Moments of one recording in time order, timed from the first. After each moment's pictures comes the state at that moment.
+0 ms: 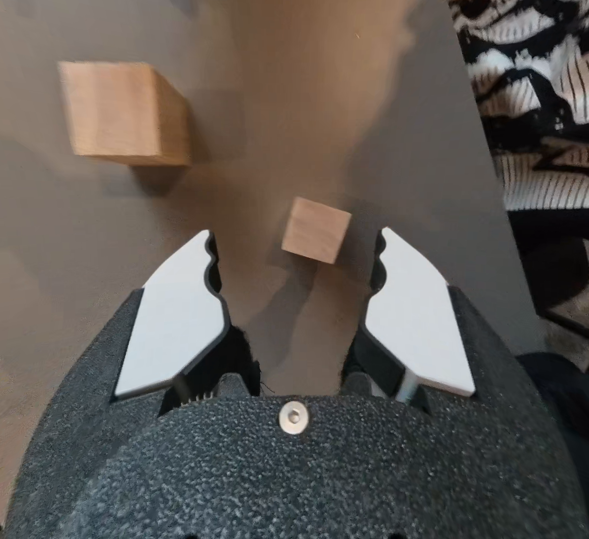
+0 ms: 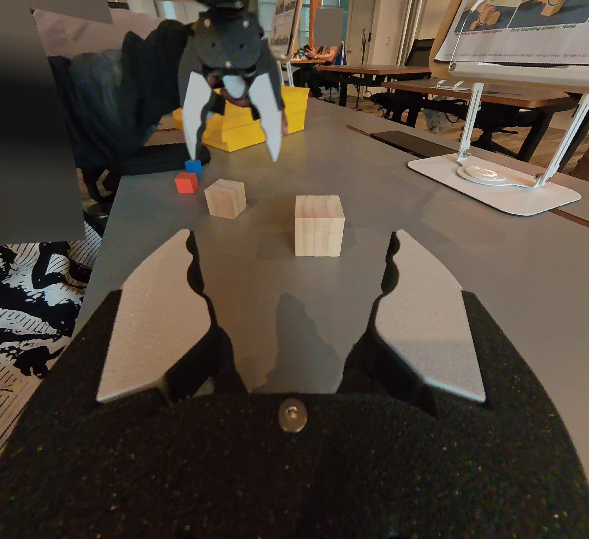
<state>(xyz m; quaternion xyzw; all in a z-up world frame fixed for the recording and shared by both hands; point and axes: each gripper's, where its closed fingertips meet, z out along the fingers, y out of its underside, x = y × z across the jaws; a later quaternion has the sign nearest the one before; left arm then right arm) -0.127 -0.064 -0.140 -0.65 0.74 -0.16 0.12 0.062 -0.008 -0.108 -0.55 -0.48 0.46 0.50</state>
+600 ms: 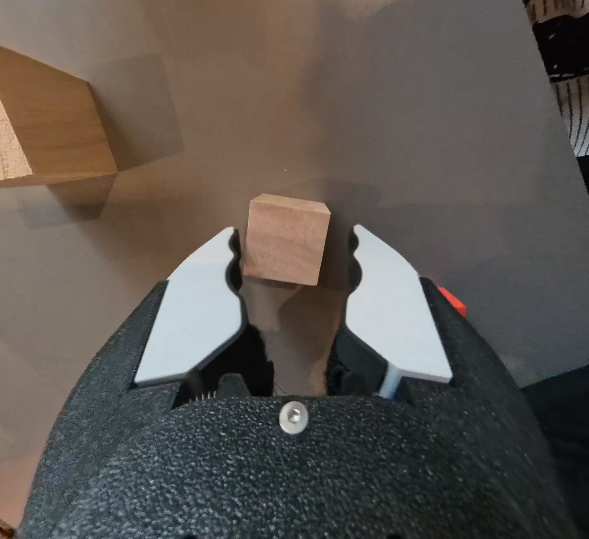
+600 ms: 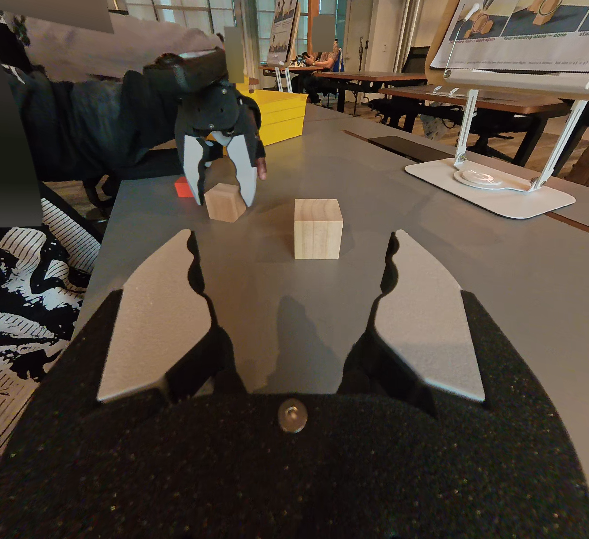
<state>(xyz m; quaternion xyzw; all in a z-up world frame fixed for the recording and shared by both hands) -0.136 -0.086 -0.197 -0.59 0.79 -0.11 0.10 0.064 -0.008 -0.105 -0.54 -0.48 0.46 0.51</state>
